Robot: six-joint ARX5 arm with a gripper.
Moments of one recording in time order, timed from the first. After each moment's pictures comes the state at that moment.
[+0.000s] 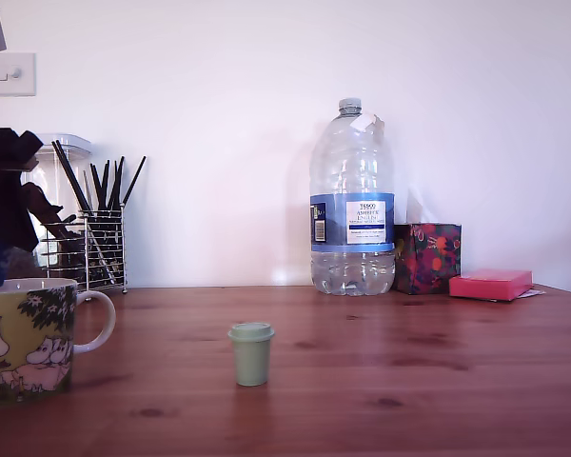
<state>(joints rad) -0.45 0.96 0.49 -0.21 -0.17 -0.05</state>
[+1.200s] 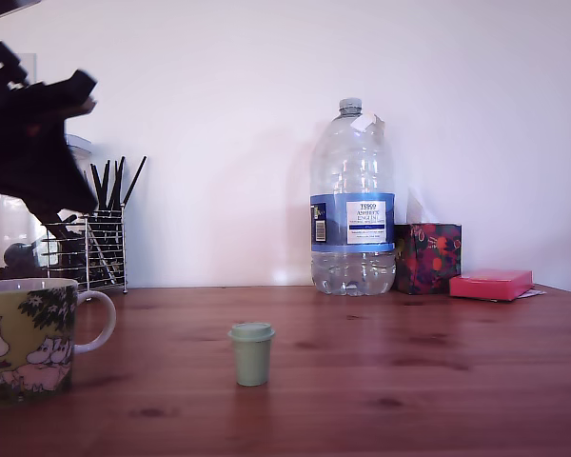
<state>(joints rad) -0.62 0.96 0.49 -0.06 -0.10 -0.16</state>
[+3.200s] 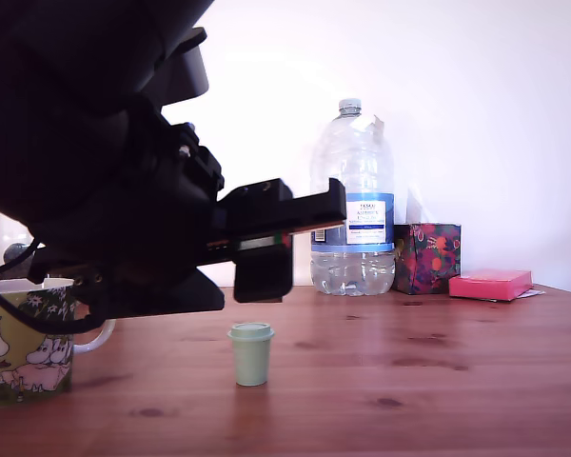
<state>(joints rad) -1.18 1.53 0.49 0.45 -0.68 -0.63</state>
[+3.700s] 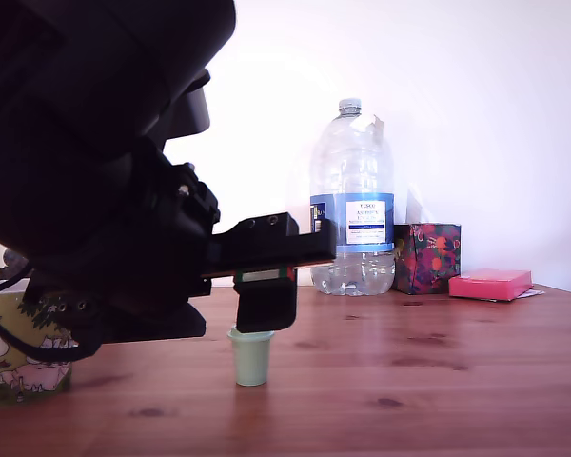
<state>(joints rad) -1.12 1.58 0.49 0.45 -0.64 -0.62</state>
